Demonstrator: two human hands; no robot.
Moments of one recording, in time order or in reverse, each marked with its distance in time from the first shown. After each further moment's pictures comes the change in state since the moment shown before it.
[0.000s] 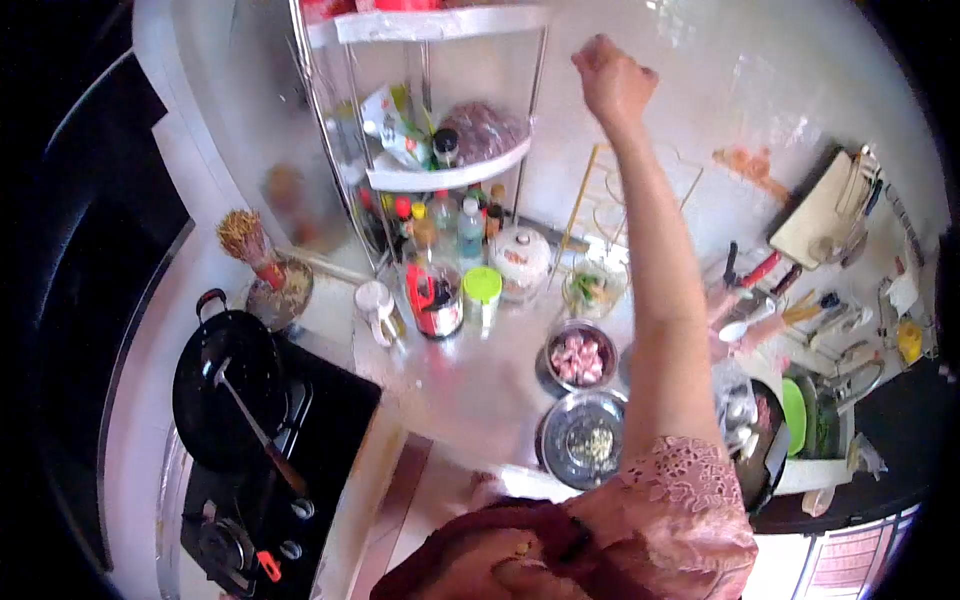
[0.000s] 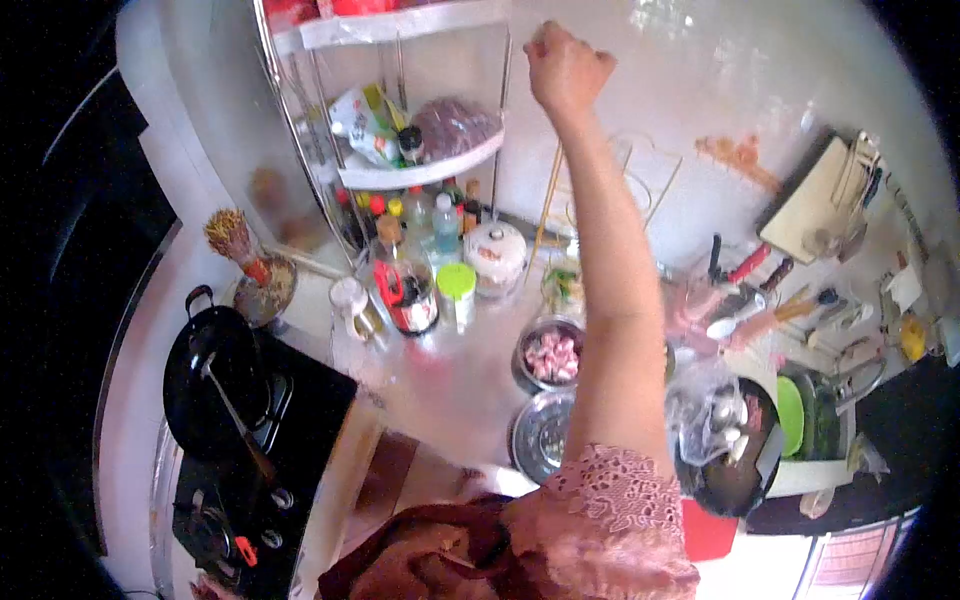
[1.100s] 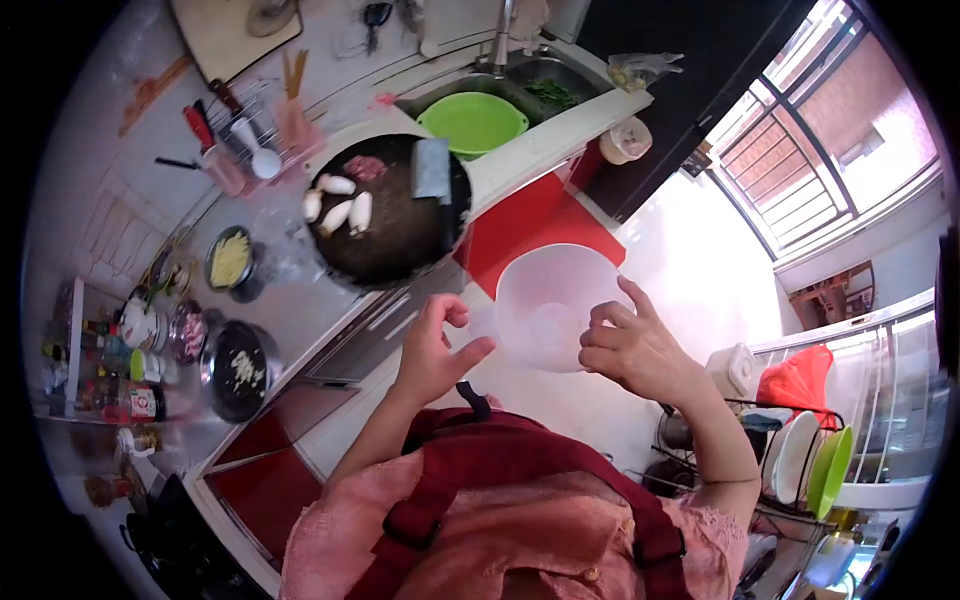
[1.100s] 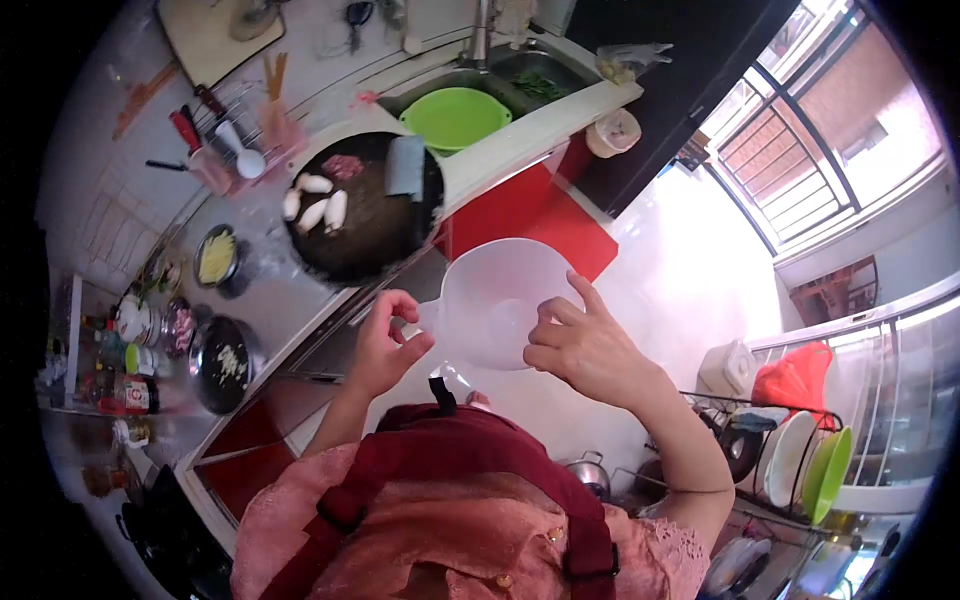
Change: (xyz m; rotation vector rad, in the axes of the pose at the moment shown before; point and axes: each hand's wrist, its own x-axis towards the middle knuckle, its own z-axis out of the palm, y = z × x) left_hand -0.544 0.381 -0.319 -1.456 -2.237 1.045; right_hand -0.467 0.242 -0.878 -0.214 -1.153 0.269
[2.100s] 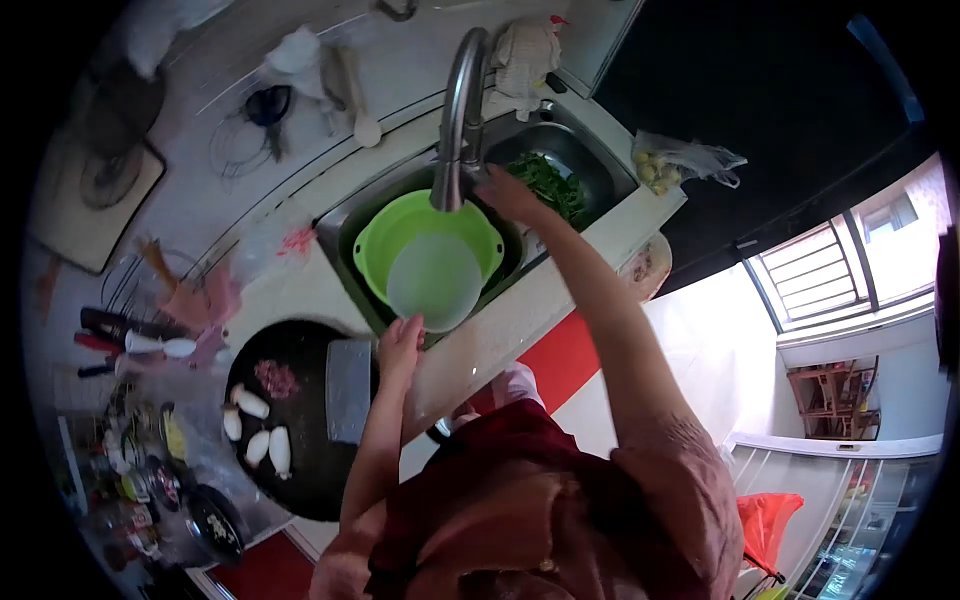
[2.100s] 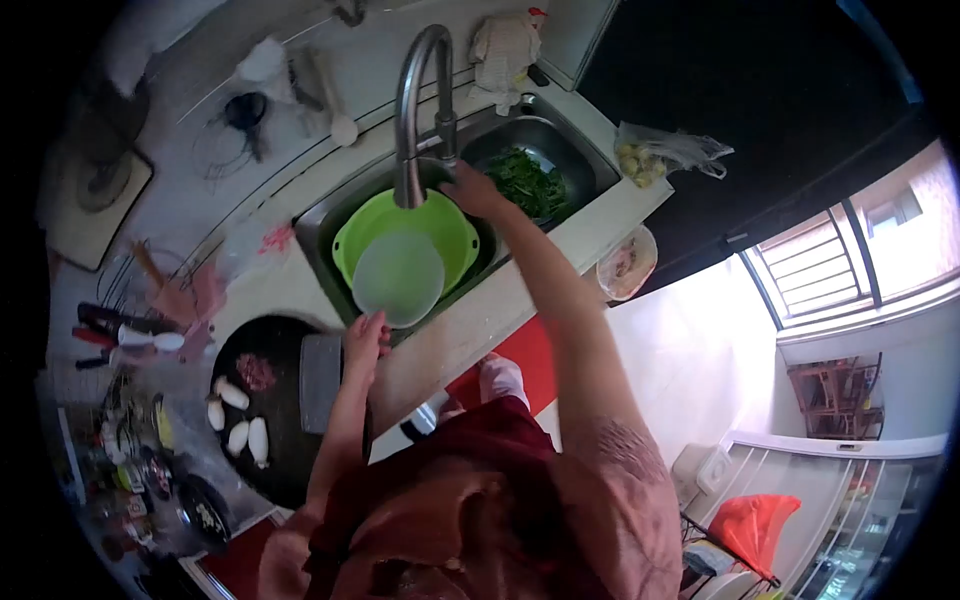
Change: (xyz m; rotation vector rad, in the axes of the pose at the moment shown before) left_hand 0.446 -0.214 0.112 -0.352 0.301 -0.750; right_hand 0.430 0.627 0.177 0.711 0.158 0.409
